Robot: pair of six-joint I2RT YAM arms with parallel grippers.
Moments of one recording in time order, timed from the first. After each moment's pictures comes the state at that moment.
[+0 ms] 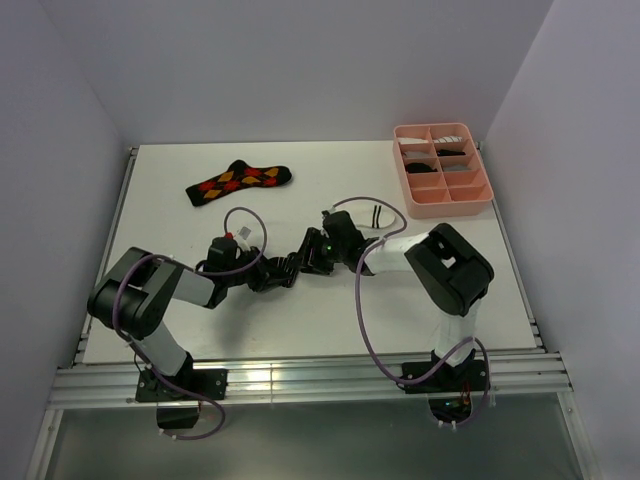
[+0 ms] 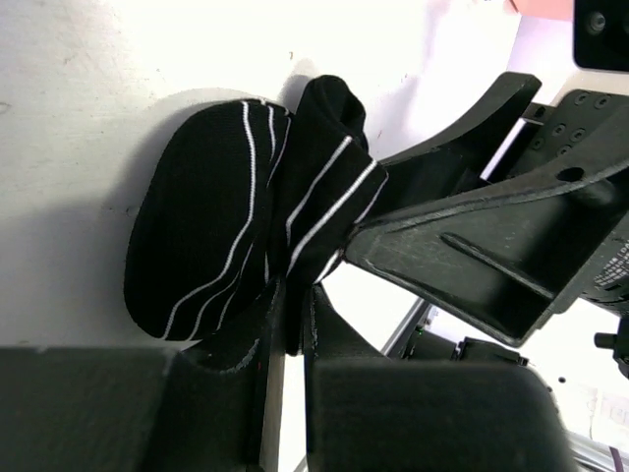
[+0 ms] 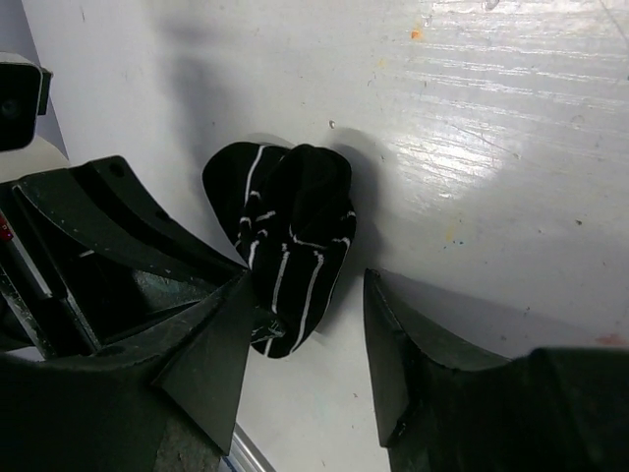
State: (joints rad) left arm -0.40 1.67 0.41 0.66 0.53 -1.07; right arm 0.68 1.86 0.89 0.25 -0.32 0.94
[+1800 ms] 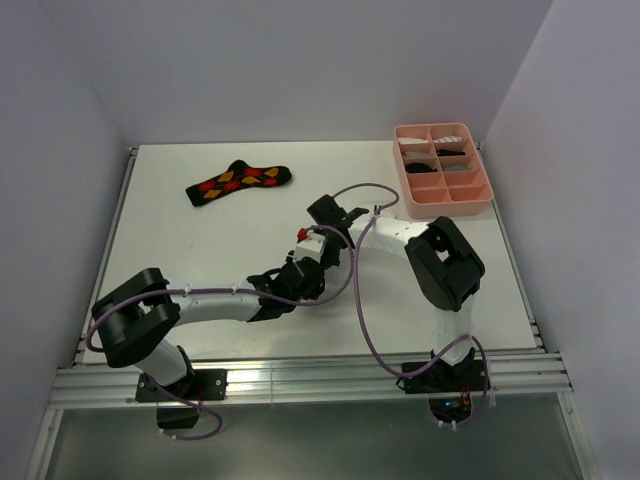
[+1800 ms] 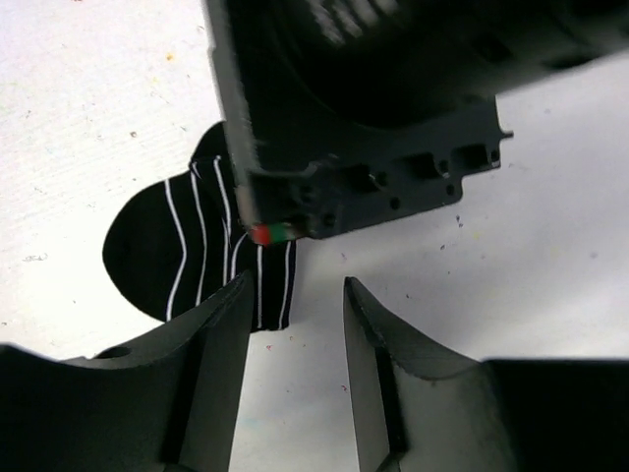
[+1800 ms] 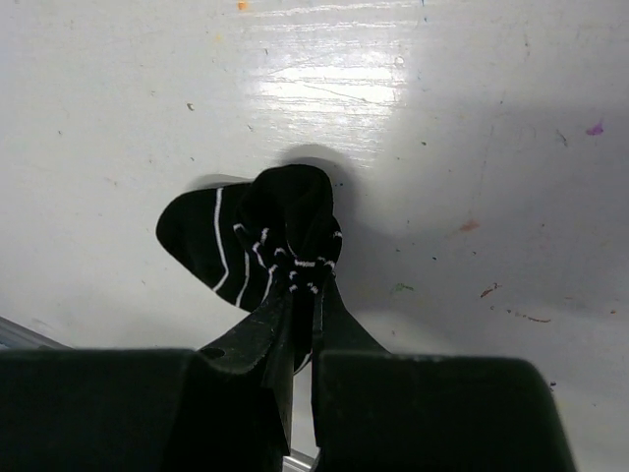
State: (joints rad) left arm -1.05 1.55 0.76 0.08 -0.49 -0.51; right arm 0.69 1.92 1.25 -0.47 -0.15 0.85
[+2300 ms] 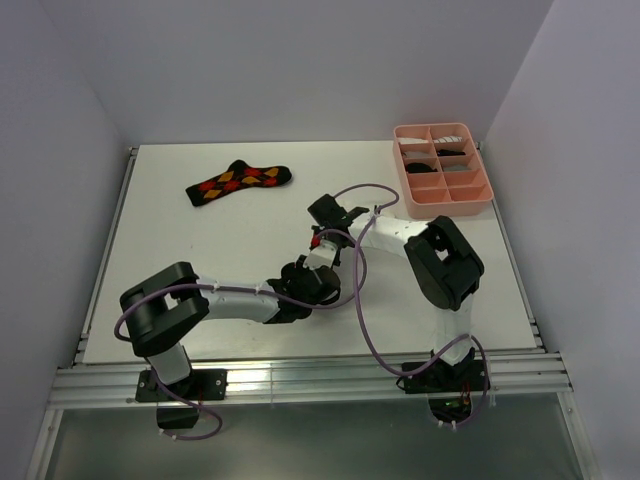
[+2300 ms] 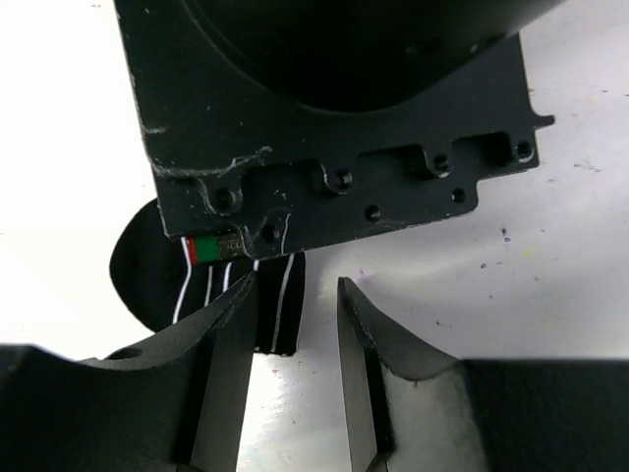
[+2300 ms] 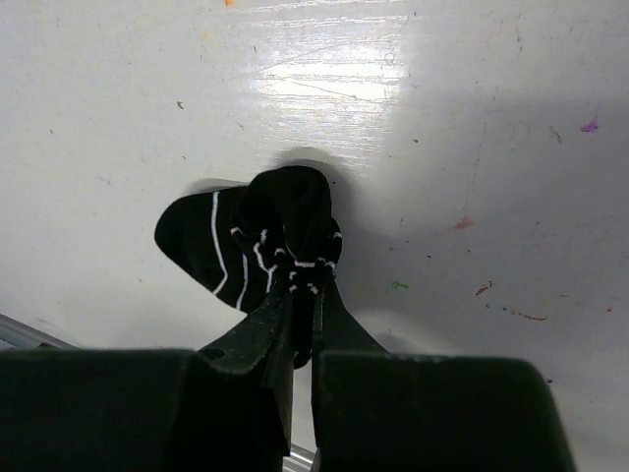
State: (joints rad) left arm -1.12 1.71 0.84 0.06 -0.66 -0.47; right arm 0.69 1.93 1.26 -0.49 -0.16 0.86
